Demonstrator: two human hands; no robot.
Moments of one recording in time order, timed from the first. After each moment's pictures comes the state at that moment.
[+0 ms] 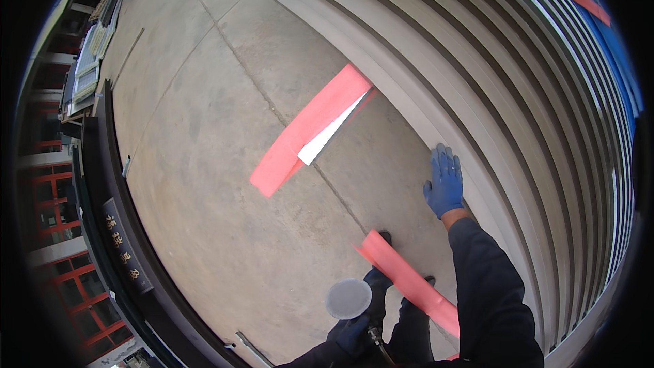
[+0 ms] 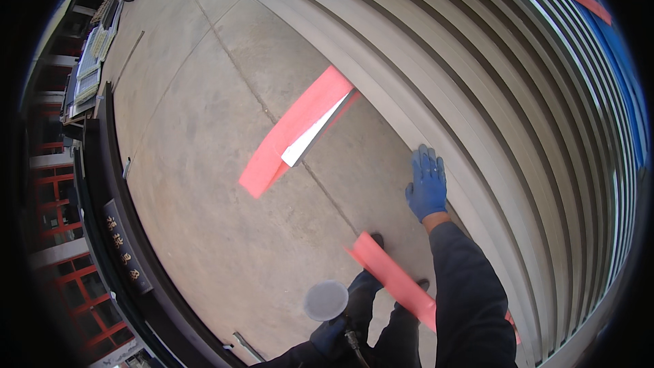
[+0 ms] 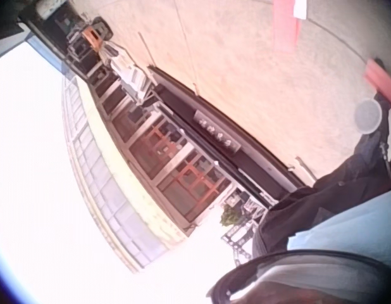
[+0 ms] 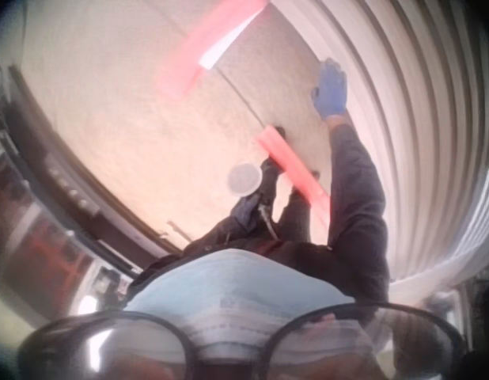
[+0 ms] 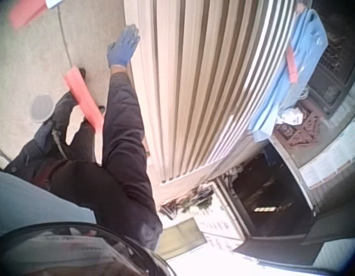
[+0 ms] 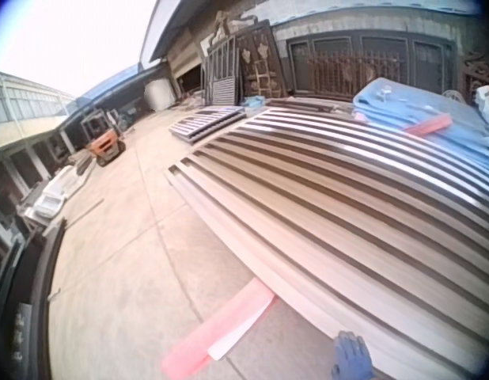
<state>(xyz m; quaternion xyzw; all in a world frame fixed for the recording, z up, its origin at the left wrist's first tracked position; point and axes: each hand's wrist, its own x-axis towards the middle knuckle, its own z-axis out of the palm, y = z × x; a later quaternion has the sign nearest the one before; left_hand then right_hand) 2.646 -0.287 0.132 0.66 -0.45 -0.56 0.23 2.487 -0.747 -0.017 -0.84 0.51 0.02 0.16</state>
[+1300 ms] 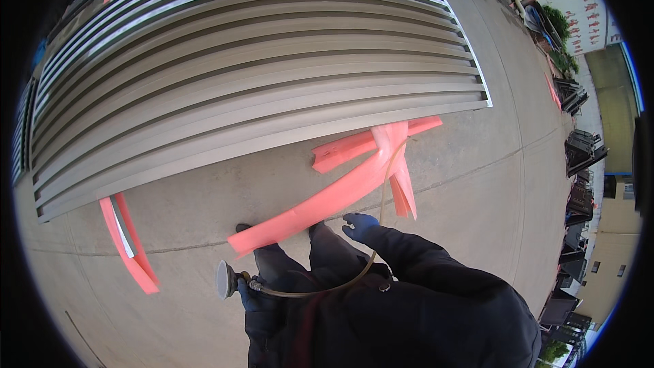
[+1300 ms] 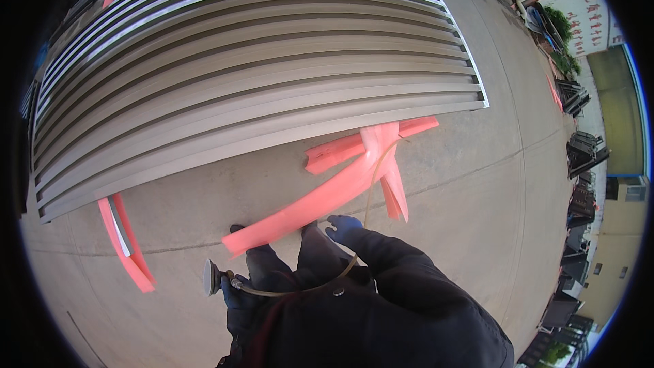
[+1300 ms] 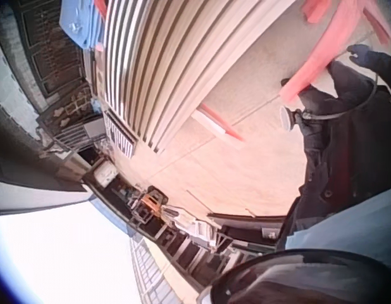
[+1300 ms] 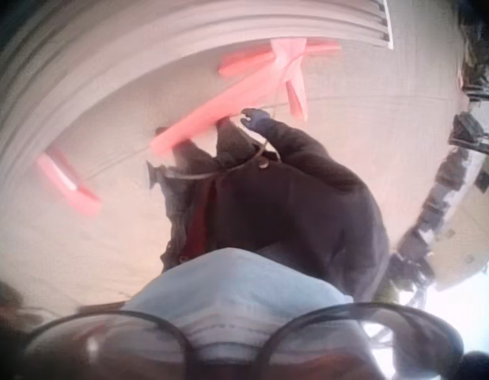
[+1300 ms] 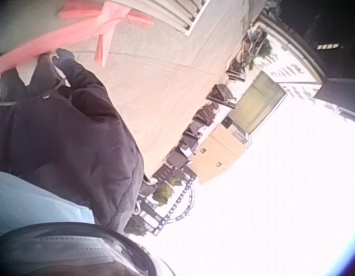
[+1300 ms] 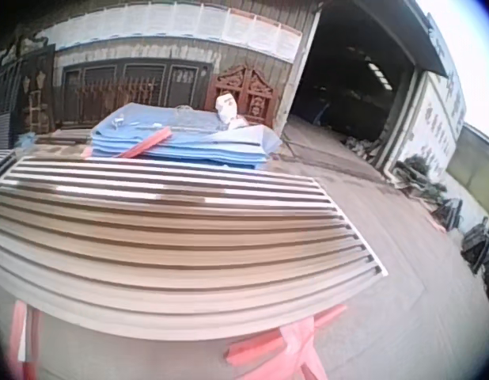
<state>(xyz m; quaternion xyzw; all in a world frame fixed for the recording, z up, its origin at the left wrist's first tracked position) 2.393 -0.169 0.243 0.40 0.13 -0.81 0.40 1.980 -0.016 0.159 -0.39 0.82 -0.04 0.42</state>
